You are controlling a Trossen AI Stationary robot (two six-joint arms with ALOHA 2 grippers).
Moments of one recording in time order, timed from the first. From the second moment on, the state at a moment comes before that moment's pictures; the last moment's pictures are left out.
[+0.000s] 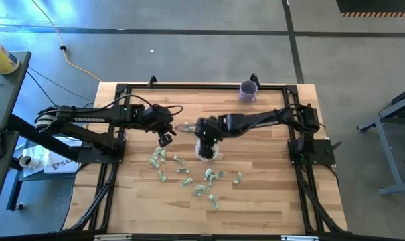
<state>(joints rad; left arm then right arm) 0.12 1.16 0.91 -0.68 -0.20 -0.24 -0.05 1.92 1.46 -0.55 0.01 0.25</state>
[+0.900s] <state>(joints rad) 0.04 0.96 0.91 -0.93 -0.27 -0.54 -0.32 2.14 1.59 -0.62 0.02 0.17</state>
